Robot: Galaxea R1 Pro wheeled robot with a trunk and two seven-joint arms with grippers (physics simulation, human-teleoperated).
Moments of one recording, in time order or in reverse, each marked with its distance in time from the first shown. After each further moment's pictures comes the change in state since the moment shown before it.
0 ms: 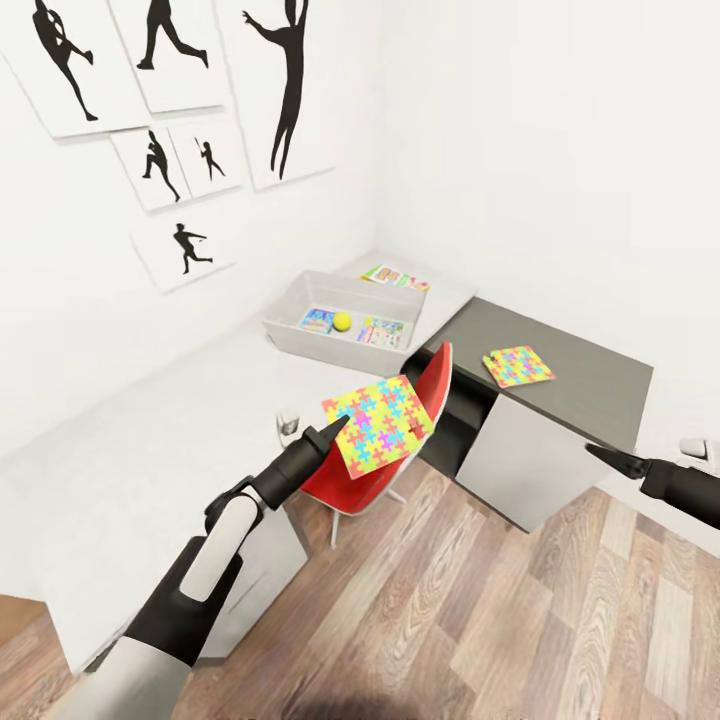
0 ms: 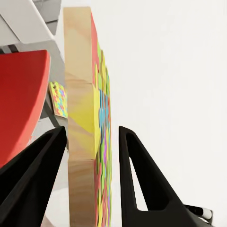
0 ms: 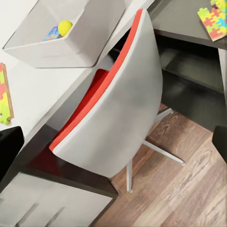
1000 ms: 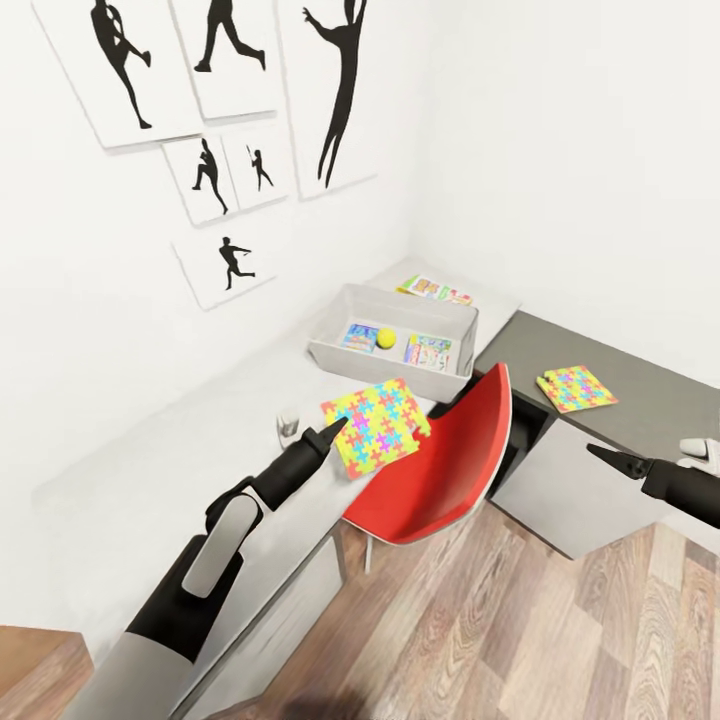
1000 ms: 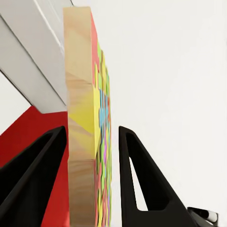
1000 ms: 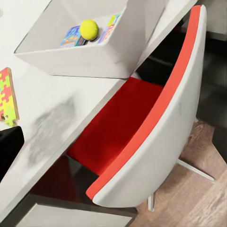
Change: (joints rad) left arm -0.010 0.000 0.007 0.038 0.000 -0.001 -0.007; right arm 0.000 -0.001 -0.003 0.000 0.000 0.007 0.000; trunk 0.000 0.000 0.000
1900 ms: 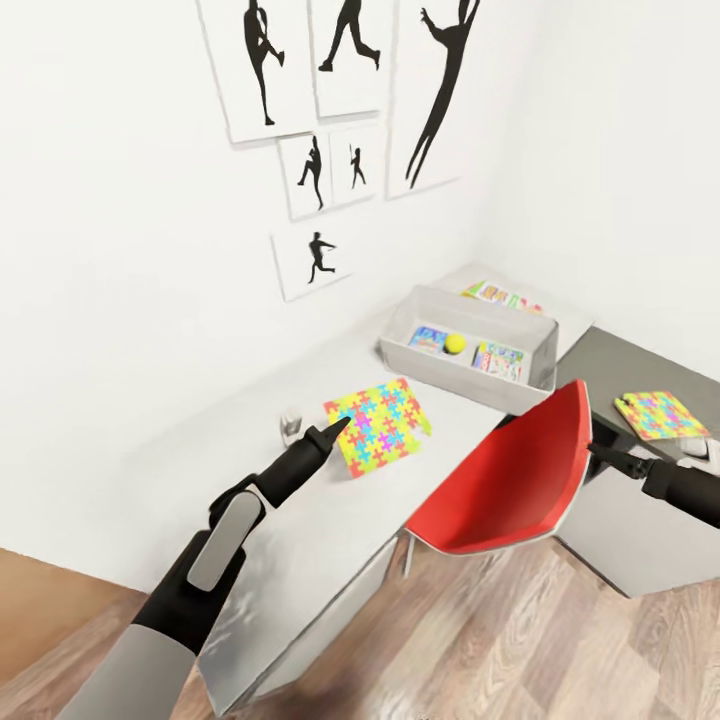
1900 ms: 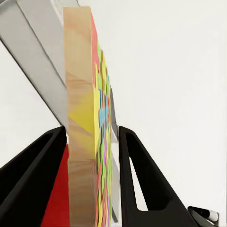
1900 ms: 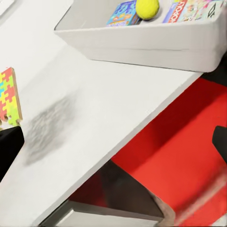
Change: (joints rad) left arm -0.021 -0.005 -0.005 0.035 0.001 0.004 -0.008; right arm -0.001 -0.002 -0.001 0.003 0.000 0.003 0.000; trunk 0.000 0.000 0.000
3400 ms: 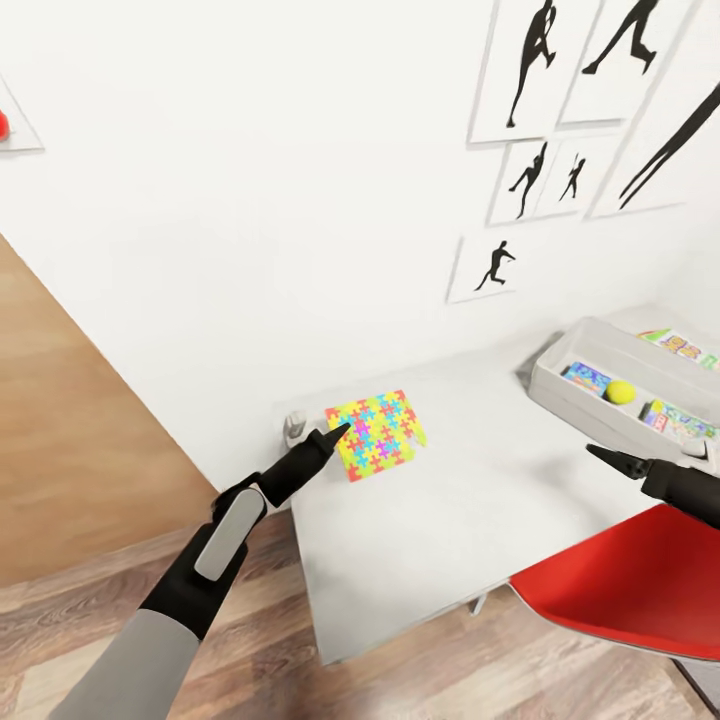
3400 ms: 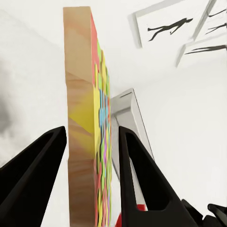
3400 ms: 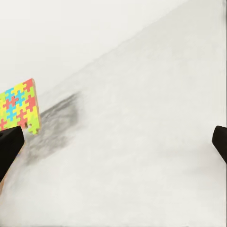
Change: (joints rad) left arm -0.041 0.001 0.002 0.101 -0.037 0.008 -0.005; right arm 0.001 0.000 0.003 0.002 -0.006 -0.005 0.004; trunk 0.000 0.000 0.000
